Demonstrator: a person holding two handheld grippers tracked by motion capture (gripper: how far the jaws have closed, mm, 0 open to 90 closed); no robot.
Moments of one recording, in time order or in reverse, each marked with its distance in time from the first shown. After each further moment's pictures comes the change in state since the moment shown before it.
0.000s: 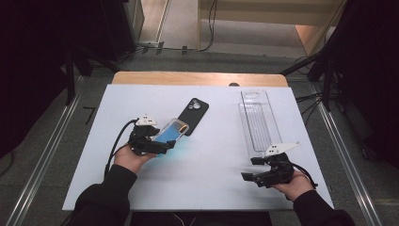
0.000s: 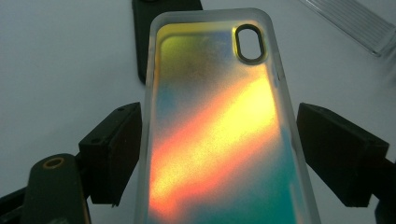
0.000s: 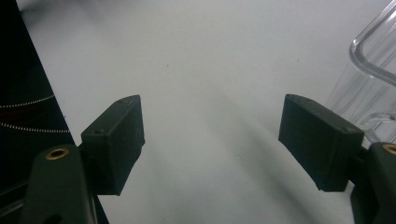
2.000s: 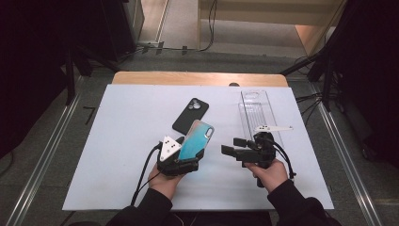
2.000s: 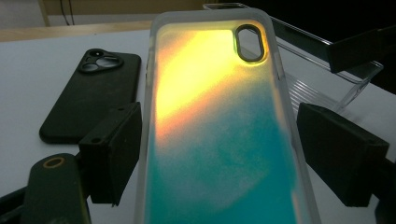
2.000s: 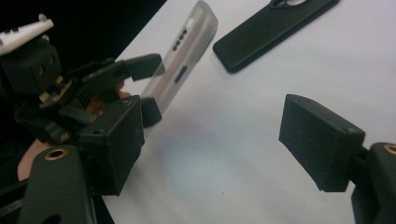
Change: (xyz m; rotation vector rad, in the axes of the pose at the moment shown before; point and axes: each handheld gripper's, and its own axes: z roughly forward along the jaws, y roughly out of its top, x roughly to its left) left arm -0.099 -0.028 0.031 -0.388 0.074 -0.009; right arm 0.025 0.066 0.015 -0.252 0.060 0.280
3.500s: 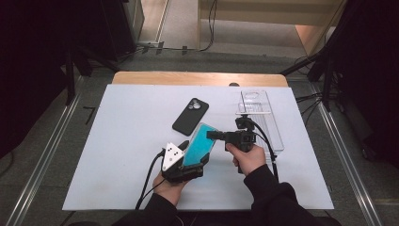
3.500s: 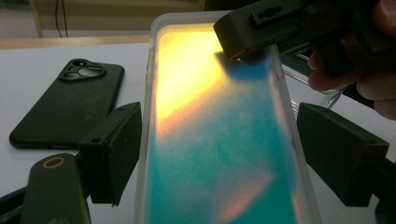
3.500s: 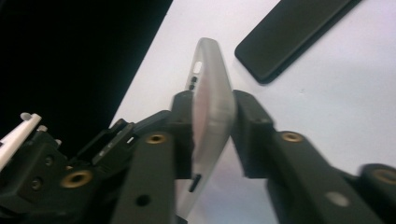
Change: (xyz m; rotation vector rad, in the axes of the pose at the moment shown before) left arm -0.017 -0.009 -0.004 -0.076 -0.021 -0.020; right arm 0.001 0.037 0.050 0.079 0.085 0.219
